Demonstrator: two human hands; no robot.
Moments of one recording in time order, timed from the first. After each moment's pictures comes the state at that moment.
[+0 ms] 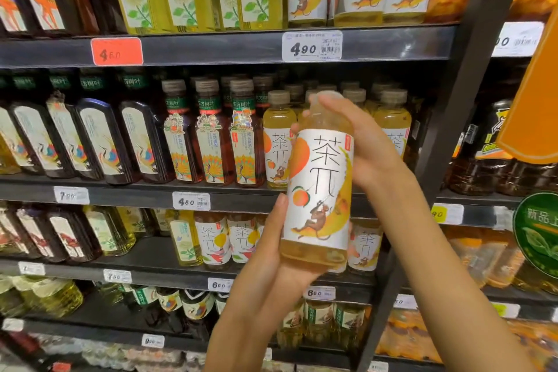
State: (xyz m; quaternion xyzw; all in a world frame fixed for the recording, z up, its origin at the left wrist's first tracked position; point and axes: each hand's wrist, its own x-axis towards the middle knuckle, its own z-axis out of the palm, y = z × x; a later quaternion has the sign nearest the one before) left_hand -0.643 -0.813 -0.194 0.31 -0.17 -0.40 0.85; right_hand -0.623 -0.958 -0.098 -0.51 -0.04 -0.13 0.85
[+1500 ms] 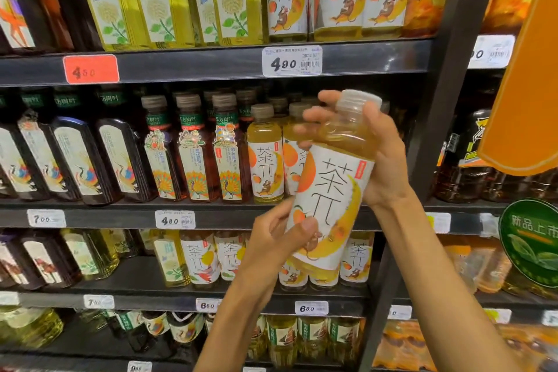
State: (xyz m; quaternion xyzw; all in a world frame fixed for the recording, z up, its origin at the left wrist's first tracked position) left_hand -0.609 -0.833 -0.196 0.54 -0.40 -0.17 0.72; right_hand -0.641 -0.984 -0.105 -0.52 -0.25 -0.19 0.80
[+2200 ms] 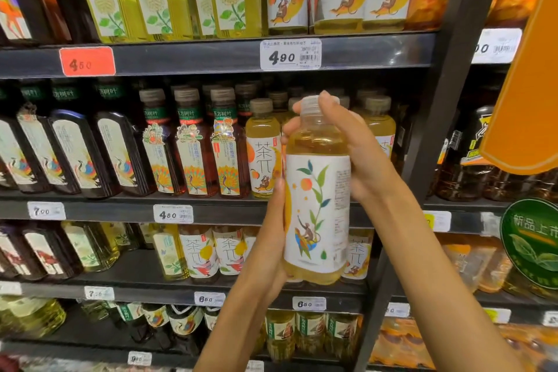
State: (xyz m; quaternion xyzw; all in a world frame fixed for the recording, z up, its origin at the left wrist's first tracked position) left_hand -0.616 -0.852 -0.193 0.47 -0.29 -0.29 0.78; right_hand -0.629 -0.983 -0.105 -0.61 -0.14 -0.19 0.76
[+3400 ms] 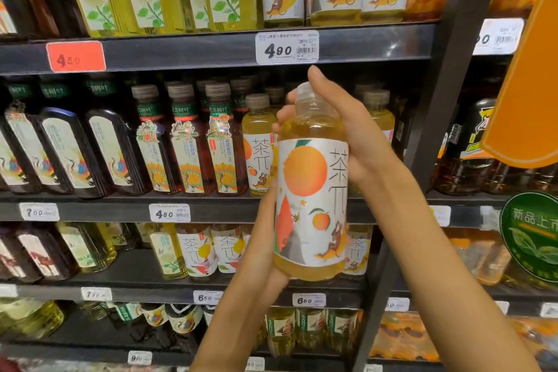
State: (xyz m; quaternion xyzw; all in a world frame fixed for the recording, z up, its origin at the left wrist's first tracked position) left_hand -0.612 -0.849 -0.199 0.42 -0.23 -0.37 0.80; right_hand -0.622 -0.981 -0.090 -0.58 -0.11 -0.14 0.80
